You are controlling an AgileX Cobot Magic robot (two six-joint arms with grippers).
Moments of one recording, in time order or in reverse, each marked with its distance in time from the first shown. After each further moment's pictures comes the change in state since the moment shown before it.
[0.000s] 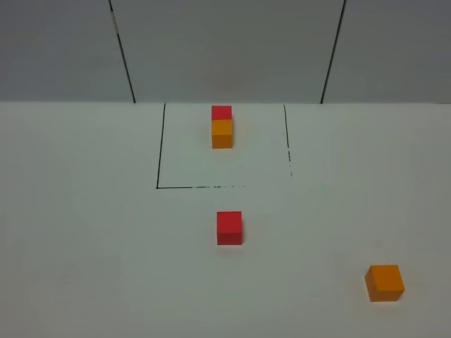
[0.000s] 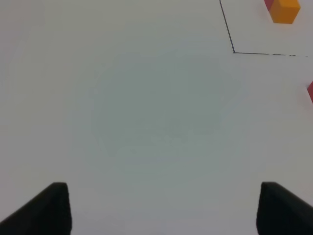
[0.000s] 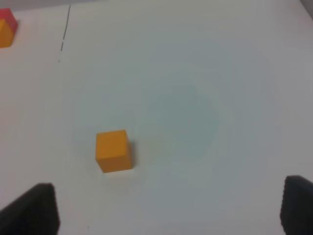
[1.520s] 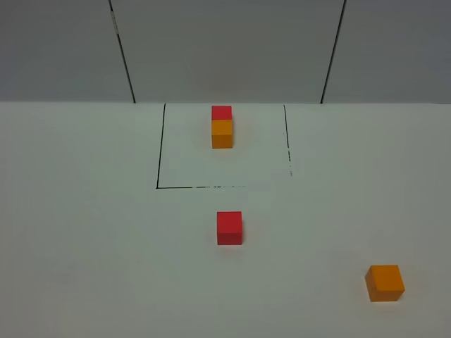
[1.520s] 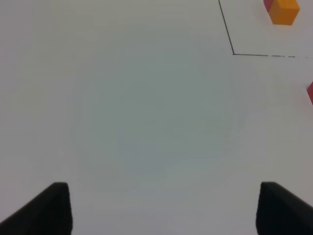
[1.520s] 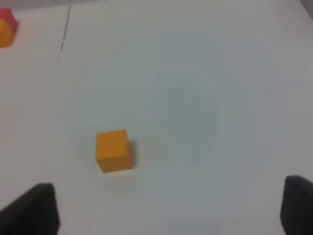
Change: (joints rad) left arm 0.000 0.000 0.000 0.000 -0.003 0.002; right arm 0.000 0.000 0.000 0.000 0.000 0.000
